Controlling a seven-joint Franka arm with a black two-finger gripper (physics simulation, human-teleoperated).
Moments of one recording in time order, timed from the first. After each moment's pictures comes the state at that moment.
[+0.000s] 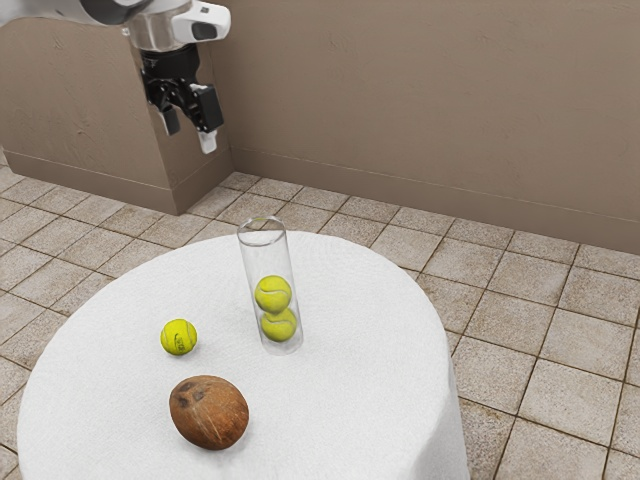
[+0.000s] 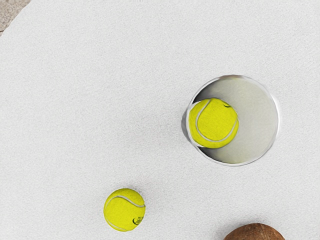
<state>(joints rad) -0.04 0.09 0.01 -1.39 0.04 1.52 0.24</state>
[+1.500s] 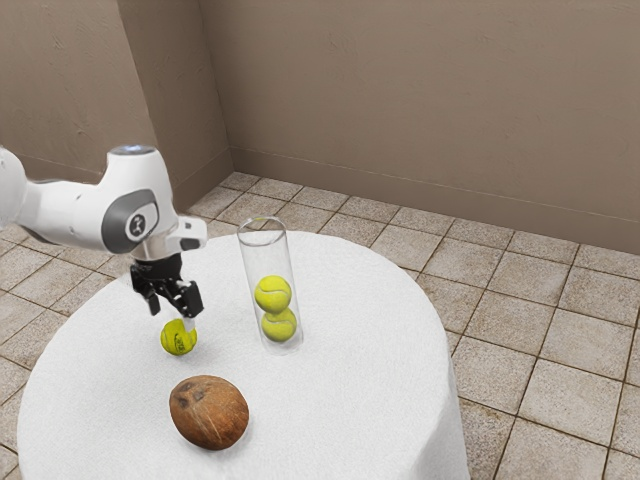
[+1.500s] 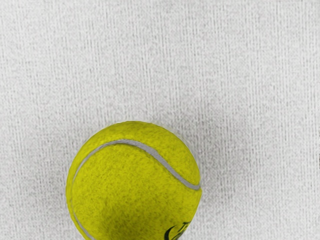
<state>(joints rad) 0.07 0.11 0.08 -2.21 0.01 2.23 0.23</state>
